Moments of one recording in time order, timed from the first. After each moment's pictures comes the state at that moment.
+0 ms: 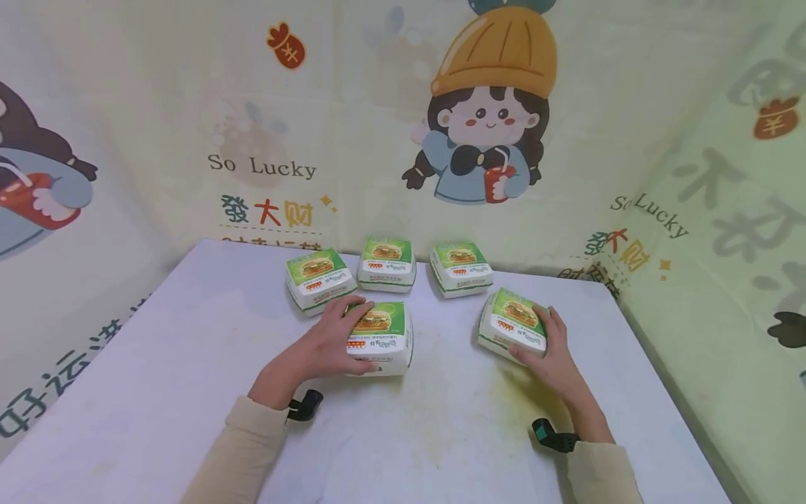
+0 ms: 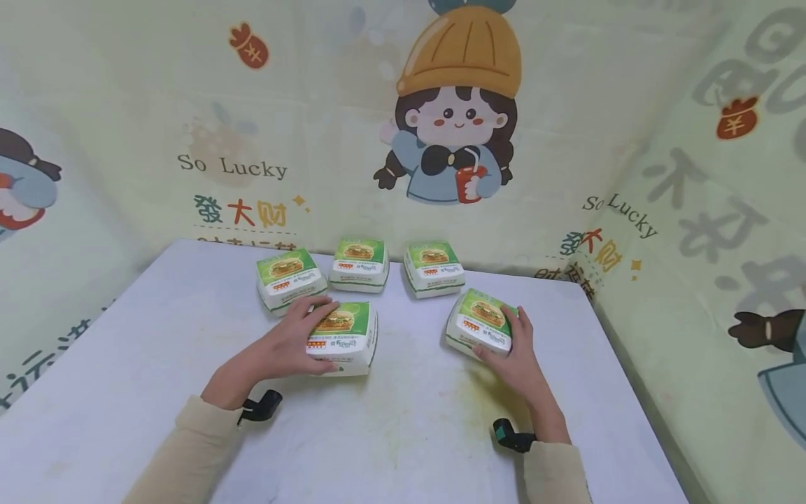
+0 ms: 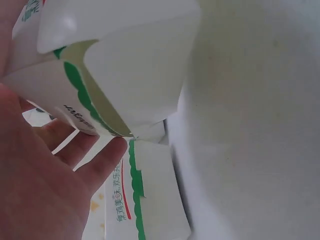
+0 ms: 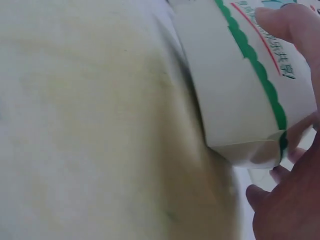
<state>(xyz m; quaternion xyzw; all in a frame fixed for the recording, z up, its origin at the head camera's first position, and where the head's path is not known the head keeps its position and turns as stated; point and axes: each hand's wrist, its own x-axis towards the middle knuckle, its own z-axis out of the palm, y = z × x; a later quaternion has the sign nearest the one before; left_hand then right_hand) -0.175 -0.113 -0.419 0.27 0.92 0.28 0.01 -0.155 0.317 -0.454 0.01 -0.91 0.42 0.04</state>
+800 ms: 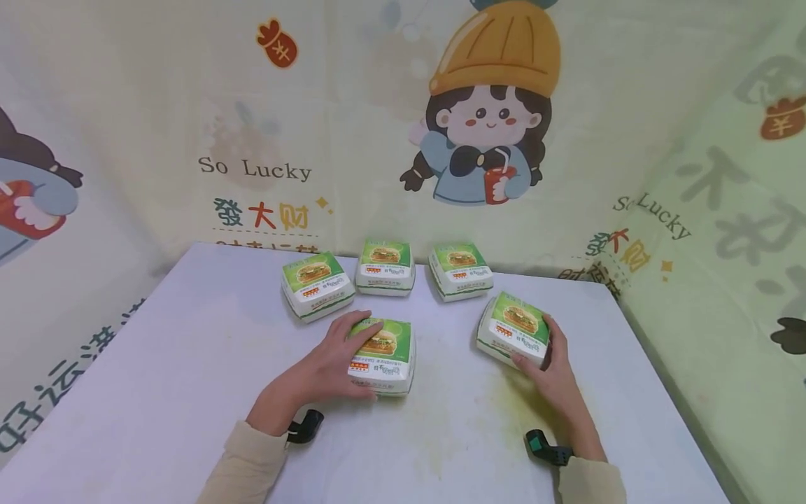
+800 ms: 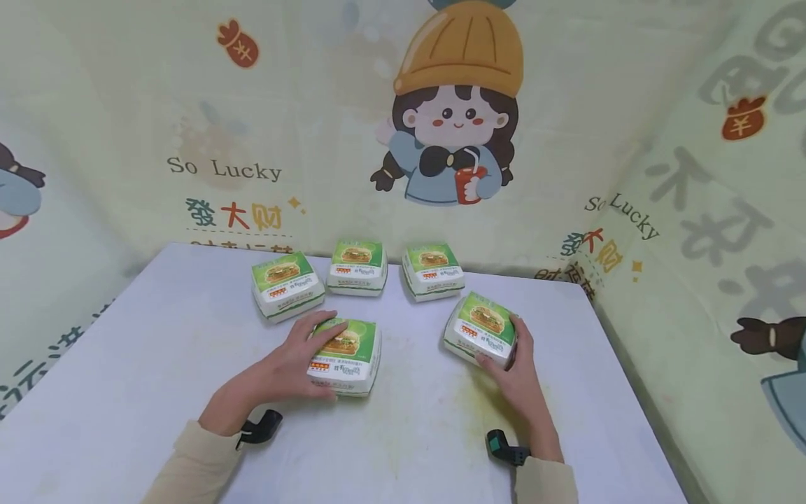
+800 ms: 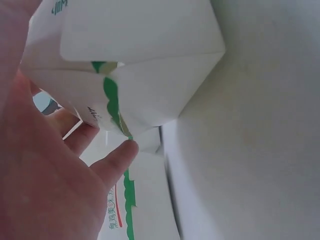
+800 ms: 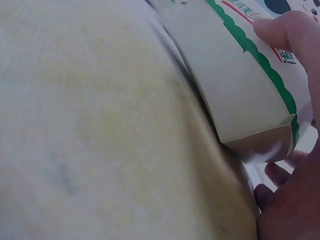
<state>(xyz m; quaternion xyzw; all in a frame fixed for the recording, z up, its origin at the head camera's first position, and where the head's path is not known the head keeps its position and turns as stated) -0.168 -0.112 -0.433 0.31 0.91 0.29 0.03 -0.144 0.310 -0.472 -0.01 -0.87 0.49 0.06</state>
